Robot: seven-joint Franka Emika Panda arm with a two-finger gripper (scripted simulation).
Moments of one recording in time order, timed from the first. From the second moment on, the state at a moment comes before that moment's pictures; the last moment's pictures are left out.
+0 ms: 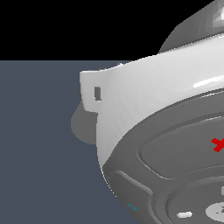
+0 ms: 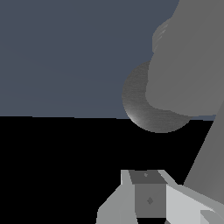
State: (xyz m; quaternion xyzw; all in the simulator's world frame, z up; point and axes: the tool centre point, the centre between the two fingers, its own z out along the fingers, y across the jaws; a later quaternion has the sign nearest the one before) arm -0.099 -0.042 0.240 0.01 0.73 -0.02 0.68
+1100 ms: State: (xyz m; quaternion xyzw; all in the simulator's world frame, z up) arm -0.106 0.009 0.234 -0.02 0.73 -0.04 0.68
